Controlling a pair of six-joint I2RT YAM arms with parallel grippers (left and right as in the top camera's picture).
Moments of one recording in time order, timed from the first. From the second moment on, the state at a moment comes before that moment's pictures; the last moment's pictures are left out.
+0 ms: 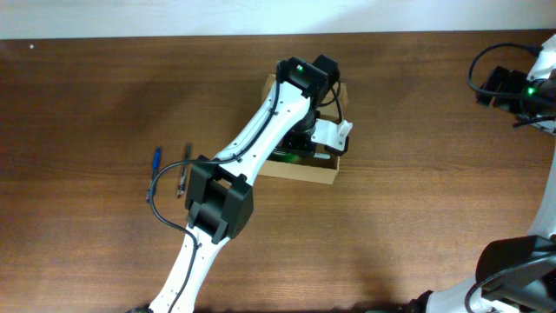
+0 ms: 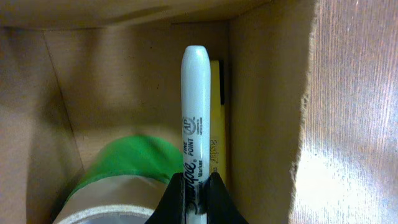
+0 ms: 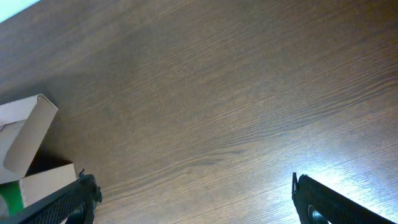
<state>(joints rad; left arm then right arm) -0.62 2.48 2.44 -1.55 0.13 1.17 -0.42 1.75 1.89 -1.22 -0.12 0.05</state>
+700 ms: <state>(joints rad) -0.62 2.43 2.43 -1.54 0.12 1.09 -0.42 1.75 1.89 -1.22 -0.12 0.05</state>
